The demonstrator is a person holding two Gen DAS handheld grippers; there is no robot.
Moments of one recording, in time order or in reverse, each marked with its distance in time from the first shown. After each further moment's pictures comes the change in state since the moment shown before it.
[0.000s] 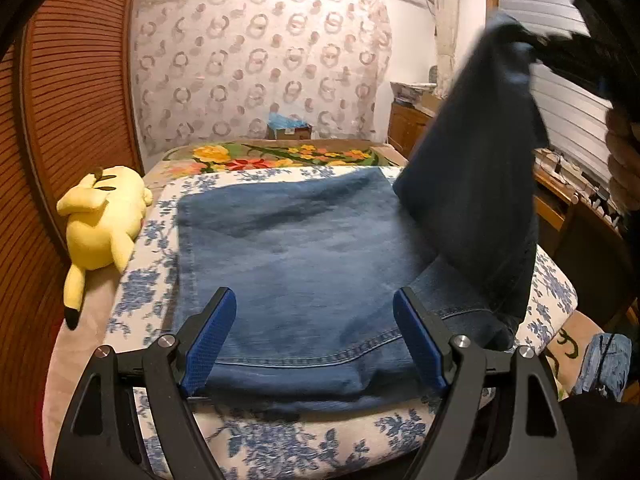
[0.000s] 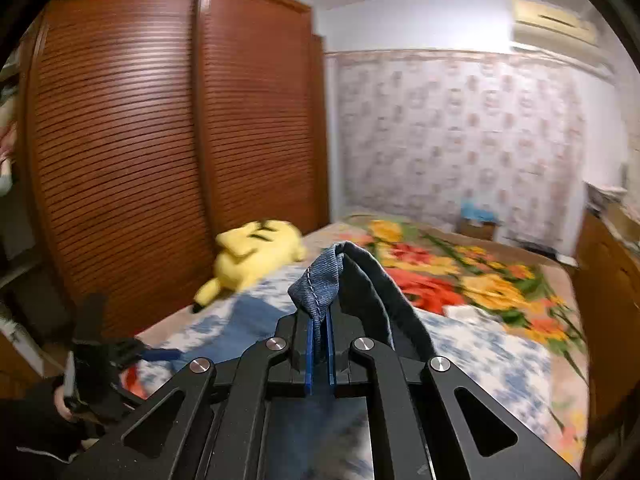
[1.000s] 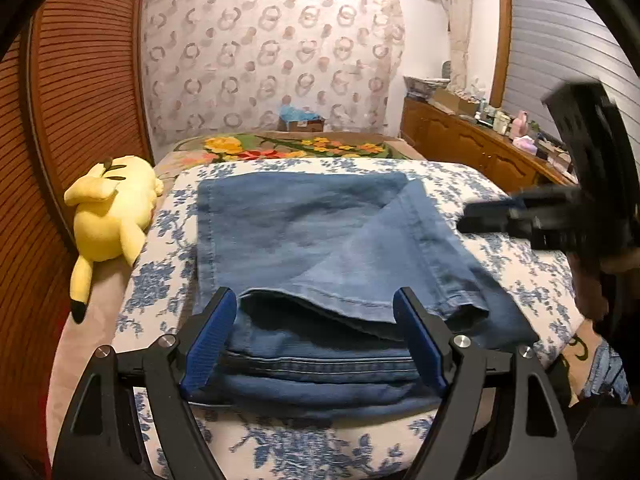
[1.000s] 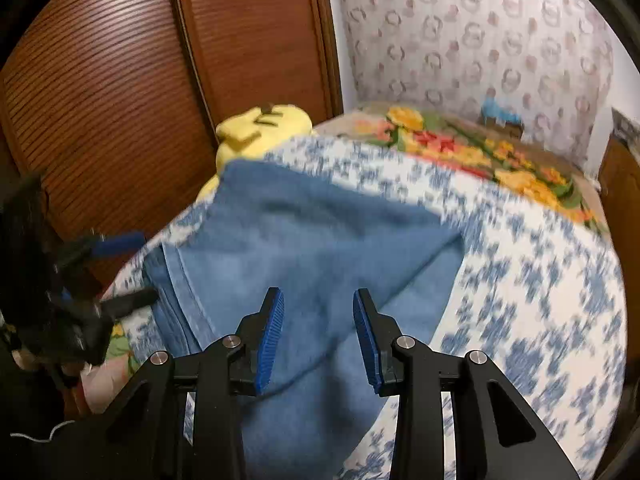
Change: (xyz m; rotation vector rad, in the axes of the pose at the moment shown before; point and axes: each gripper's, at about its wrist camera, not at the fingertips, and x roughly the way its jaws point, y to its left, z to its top) left arm 0.019 0.020 -0.002 -0.016 0.031 0.039; right arm 0.109 0.026 -0.075 0.092 0.367 0.042
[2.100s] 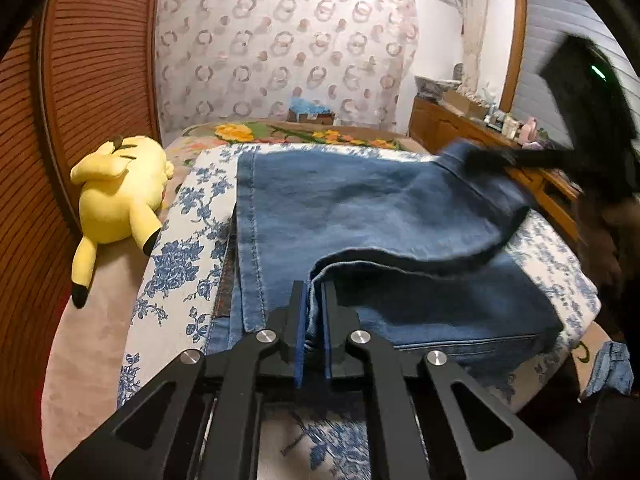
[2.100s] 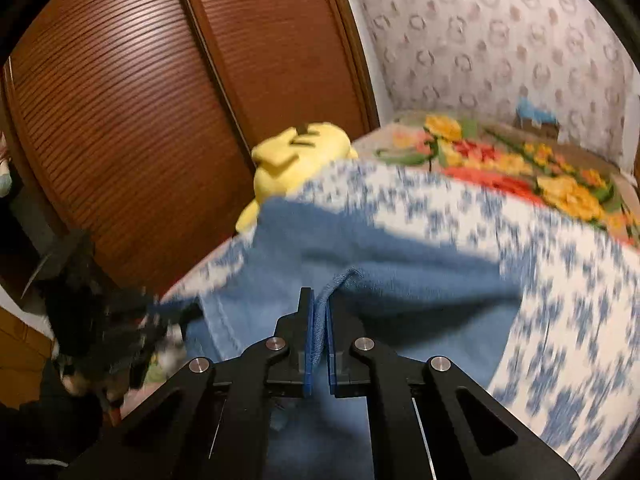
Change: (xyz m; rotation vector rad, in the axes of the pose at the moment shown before) left arm 0.003 0.037 -0.013 -0.046 0.007 -0.021; right arm 0.029 0.000 0.061 0.028 -0.078 0.168
